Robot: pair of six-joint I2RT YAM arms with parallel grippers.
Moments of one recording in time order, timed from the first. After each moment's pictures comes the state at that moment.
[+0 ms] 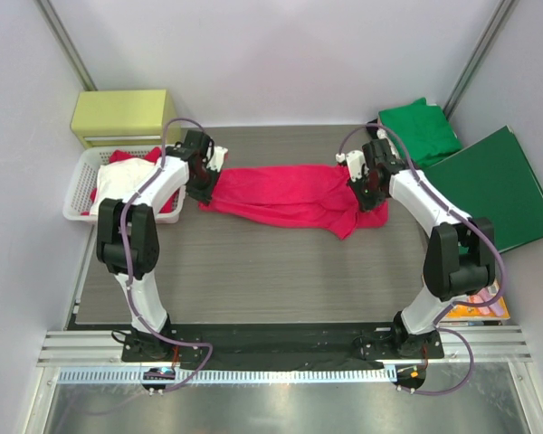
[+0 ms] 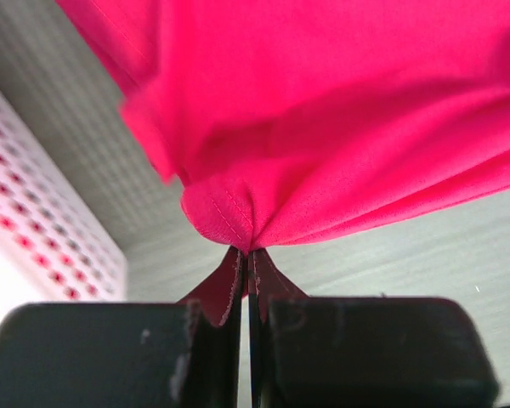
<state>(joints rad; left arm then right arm) -0.23 1.88 1.51 -0.82 0.06 0.14 0.19 1.65 1.26 -0.75 -0.06 -0.38</state>
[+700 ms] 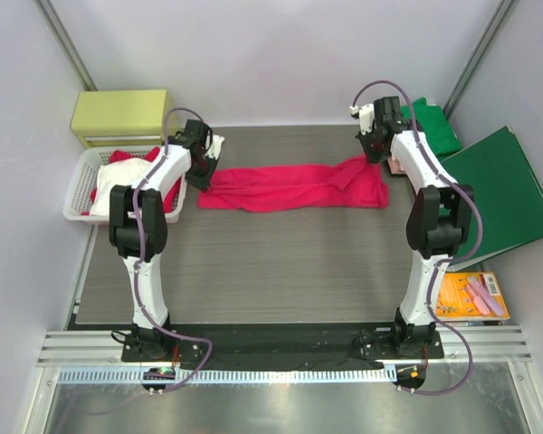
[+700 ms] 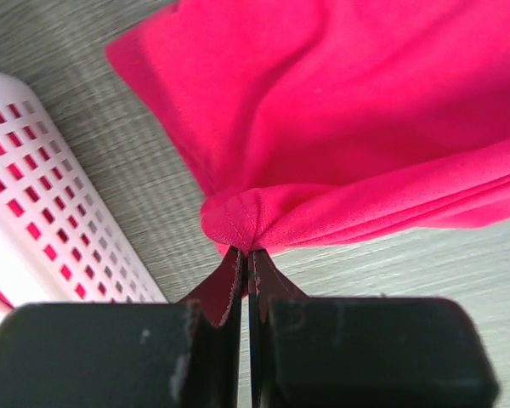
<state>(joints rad) -0.20 2.08 1.74 -0.81 0.01 0.17 0.09 2.00 1.80 -0.75 0.02 -0.37</state>
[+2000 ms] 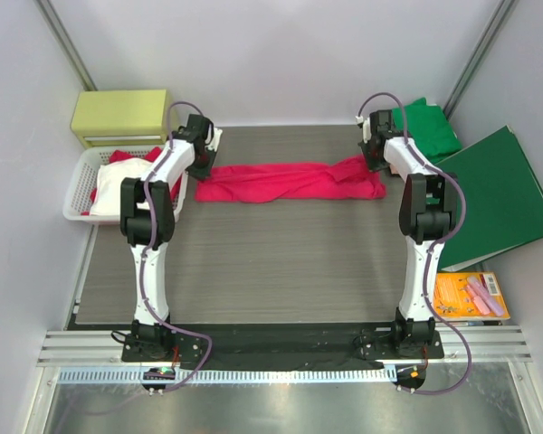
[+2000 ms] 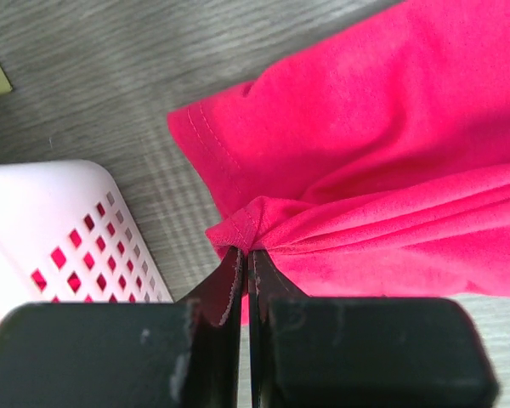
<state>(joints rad) -0.17 2.25 1.92 -0.77 -0.08 0.16 0.05 2.23 1.86 -0.61 0.14 -0.25</state>
